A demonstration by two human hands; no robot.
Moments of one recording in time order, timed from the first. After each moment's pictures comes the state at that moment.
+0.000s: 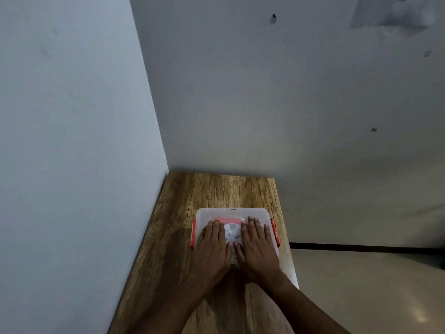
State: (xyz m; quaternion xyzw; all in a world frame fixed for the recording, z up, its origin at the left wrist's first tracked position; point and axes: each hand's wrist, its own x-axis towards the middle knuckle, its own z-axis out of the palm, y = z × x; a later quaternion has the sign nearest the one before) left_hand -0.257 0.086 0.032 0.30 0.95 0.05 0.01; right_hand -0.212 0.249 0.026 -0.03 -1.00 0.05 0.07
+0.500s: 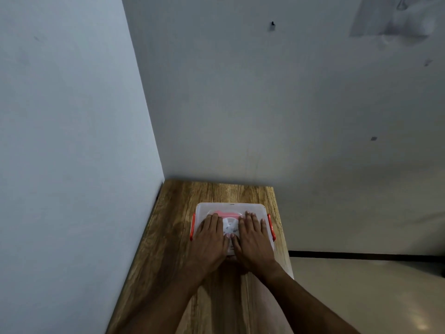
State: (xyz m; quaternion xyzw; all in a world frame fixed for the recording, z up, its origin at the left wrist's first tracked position) left_hand -0.317 0.099 0.043 0.36 0.93 0.00 -0.04; right_hand -0.271 0.264 0.033 -0.06 -1.00 0.05 0.02
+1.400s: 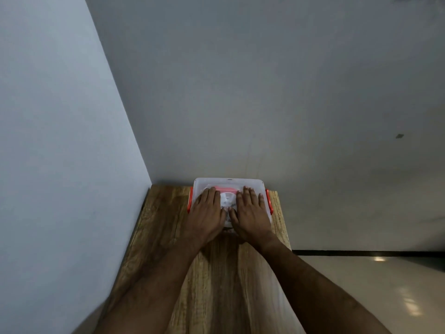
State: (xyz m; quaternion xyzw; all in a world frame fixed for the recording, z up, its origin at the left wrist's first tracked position) left_hand -0.470 0.151 0.032 0.35 0.94 0.02 -0.06; right_hand -0.409 0.312 0.033 -0.04 -1.00 0.07 0.03
